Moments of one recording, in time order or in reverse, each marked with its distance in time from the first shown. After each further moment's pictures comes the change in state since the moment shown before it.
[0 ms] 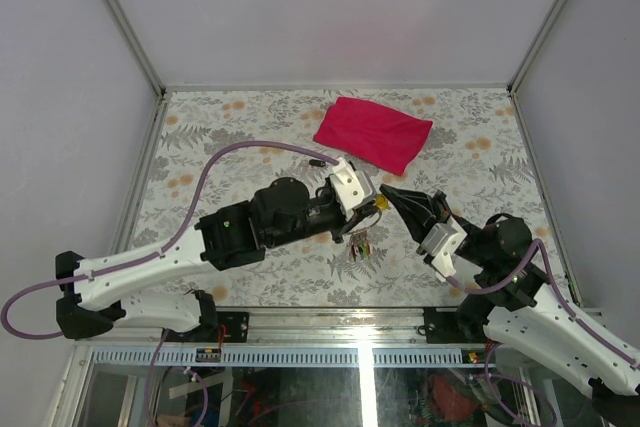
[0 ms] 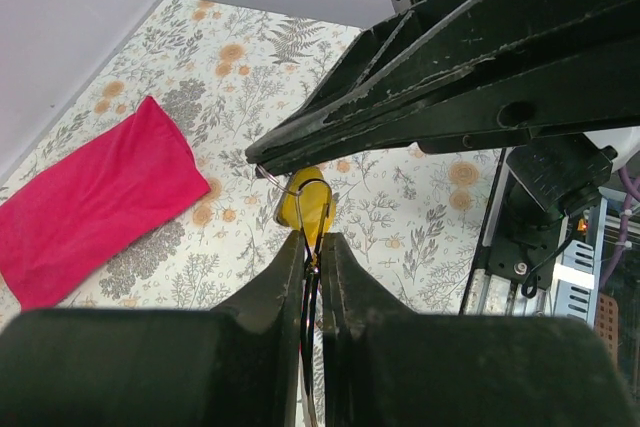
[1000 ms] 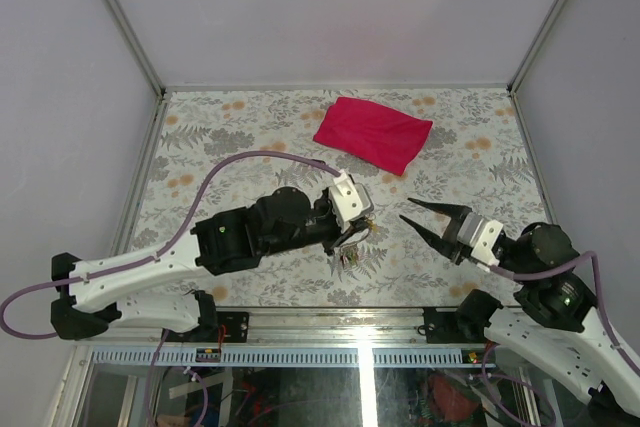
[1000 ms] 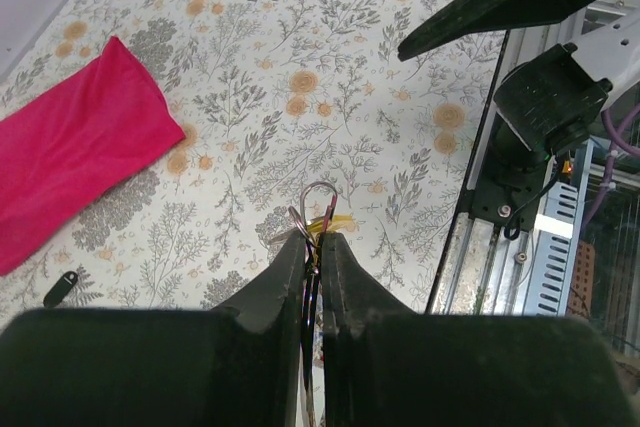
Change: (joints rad) left arm -0.021 -0.032 -0.031 -0.114 -0.002 -0.016; right arm -0.008 -0.138 0.202 -0.499 0.000 0.229
